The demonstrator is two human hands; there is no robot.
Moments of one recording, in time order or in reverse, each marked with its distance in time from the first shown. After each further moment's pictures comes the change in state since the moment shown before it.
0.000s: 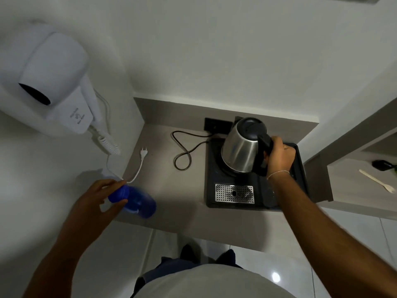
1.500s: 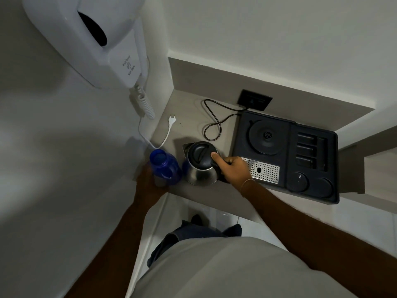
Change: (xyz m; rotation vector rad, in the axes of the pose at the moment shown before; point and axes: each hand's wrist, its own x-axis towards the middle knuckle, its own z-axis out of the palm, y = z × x) left_hand -0.018 -0.088 0.127 -0.367 -0.011 -0.369; right_hand -0.153 0.118 0.089 -0.717 -0.730 0.042
